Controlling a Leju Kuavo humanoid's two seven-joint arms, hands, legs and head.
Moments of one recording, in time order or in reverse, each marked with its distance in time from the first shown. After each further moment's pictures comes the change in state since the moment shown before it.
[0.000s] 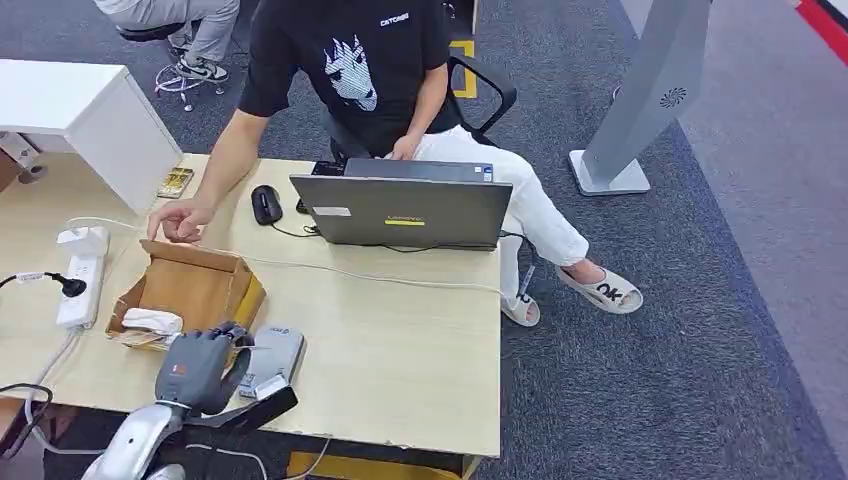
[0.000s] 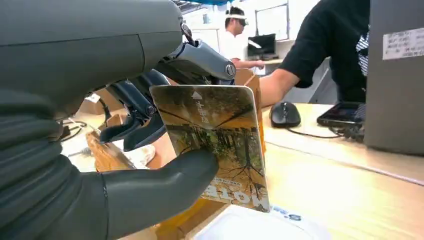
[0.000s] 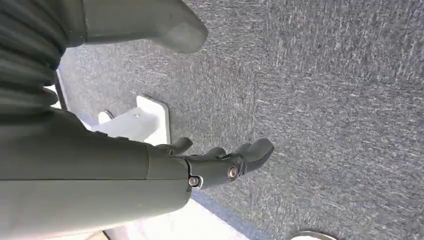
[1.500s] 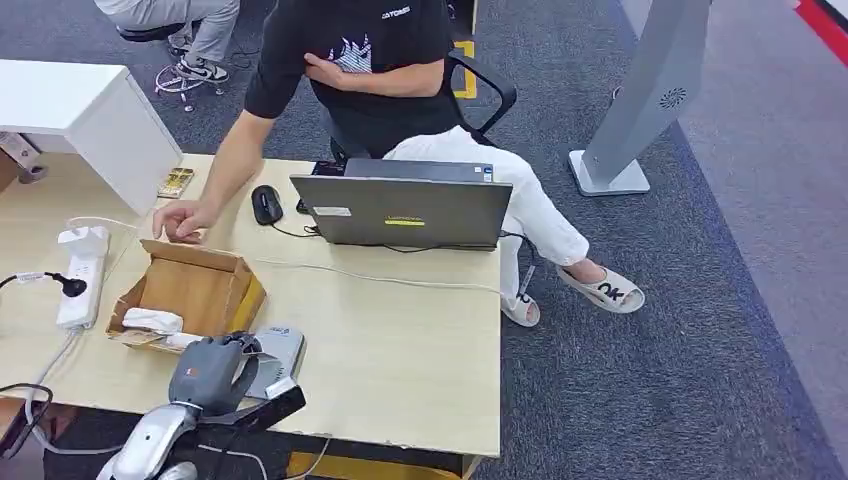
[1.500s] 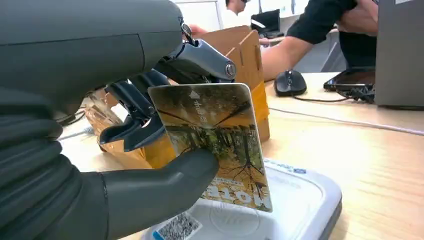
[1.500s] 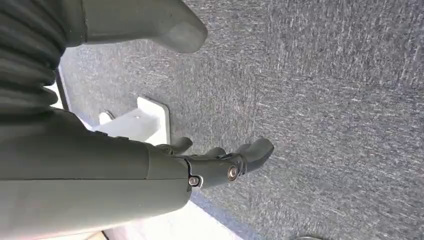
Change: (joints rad) left arm -0.026 -0.018 -0.013 0.084 -0.020 -0.032 0.018; right arm -0.059 0.000 -0.090 0.062 0.073 0.005 -0.051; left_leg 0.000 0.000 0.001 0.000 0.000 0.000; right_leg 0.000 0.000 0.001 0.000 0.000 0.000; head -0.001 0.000
